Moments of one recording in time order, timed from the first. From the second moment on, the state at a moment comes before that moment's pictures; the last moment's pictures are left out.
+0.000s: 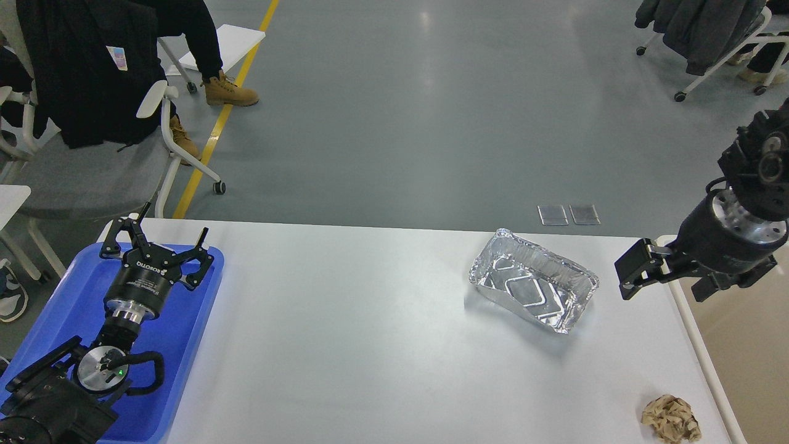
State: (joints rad) left arm -0.48 0.36 -0.88 -0.46 -0.17 -0.78 -0.41; right arm 2.21 -0.44 -1.39 1.49 -0.29 0.59 0.09
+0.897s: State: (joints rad) left arm -0.48 0.36 -0.88 -0.46 -0.17 -0.78 -0.41; right arm 2.20 -0.42 -1.39 1.42 -0.27 0.60 0.09
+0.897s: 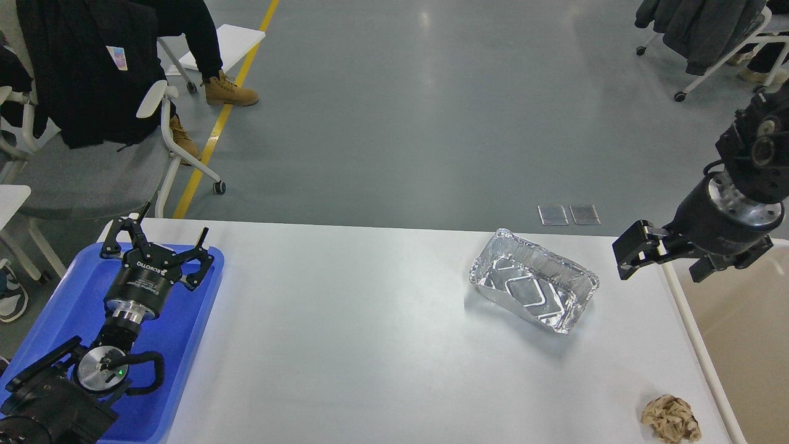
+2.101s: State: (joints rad) left arm -0.48 0.36 -0.88 -0.46 -0.17 -0.78 -0.41; right arm 2.15 -0.62 -1.55 1.36 -0.36 0.54 0.09
